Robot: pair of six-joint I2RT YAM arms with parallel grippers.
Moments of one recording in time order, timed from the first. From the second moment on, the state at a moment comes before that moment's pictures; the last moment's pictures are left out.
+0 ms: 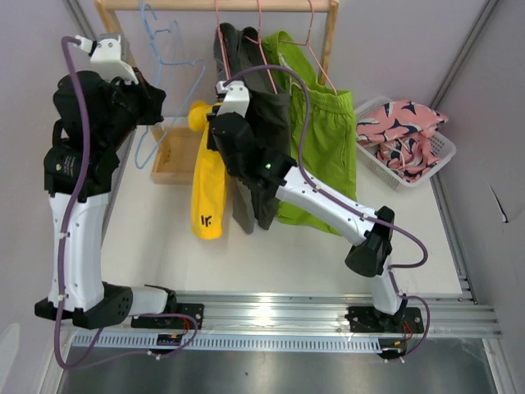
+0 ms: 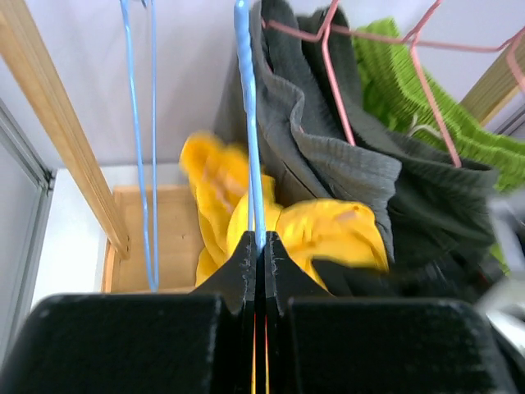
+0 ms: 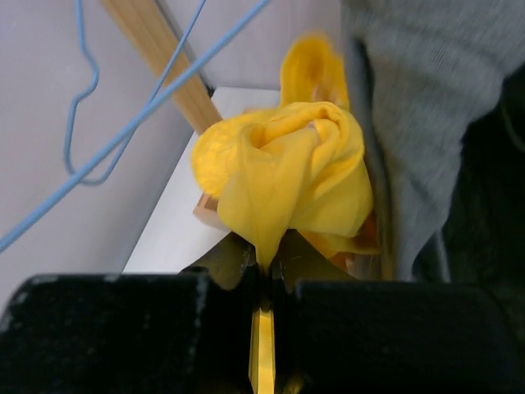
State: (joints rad) left arm -0.20 1.33 2.05 -0.85 0.00 -0.16; right arm 1.08 2.04 2.26 -0.33 0.68 0.36
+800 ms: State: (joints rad) left arm -0.20 1.76 2.46 -0.81 -0.05 -0.12; right arm 2.04 1.19 1.31 -0.28 1.01 0.37
